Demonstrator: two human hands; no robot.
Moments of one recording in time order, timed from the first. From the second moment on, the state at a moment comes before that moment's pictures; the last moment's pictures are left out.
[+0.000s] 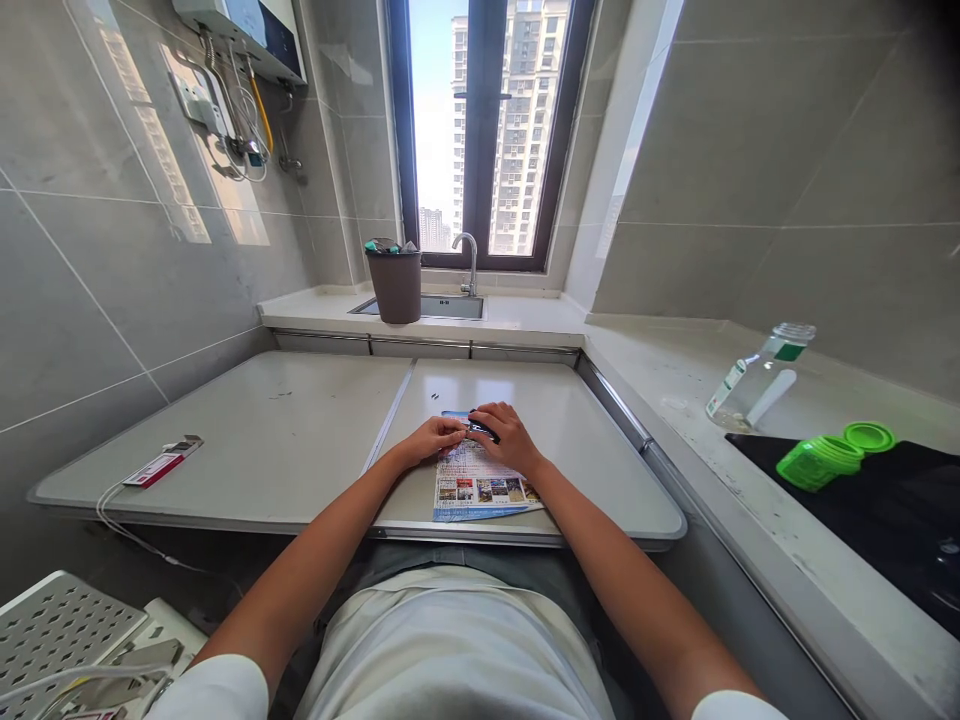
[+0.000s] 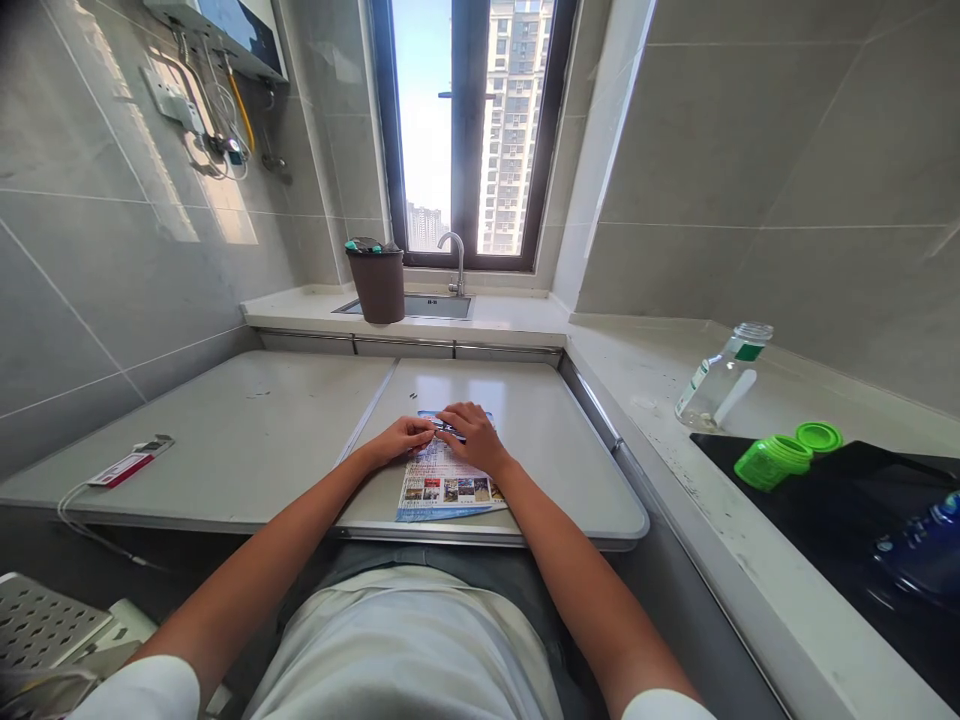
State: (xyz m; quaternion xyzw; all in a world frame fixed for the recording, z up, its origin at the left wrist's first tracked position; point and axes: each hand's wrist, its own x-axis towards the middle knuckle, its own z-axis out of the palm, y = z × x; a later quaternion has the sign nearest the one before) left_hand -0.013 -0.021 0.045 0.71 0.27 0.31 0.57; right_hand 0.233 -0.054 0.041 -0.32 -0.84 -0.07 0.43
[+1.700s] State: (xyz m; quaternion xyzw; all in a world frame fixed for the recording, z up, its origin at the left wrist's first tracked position) left_hand -0.026 0.076 0.031 0.81 0.54 0.19 0.12; right_hand 0.325 0.000 0.017 -0.80 -0.40 0.12 0.44
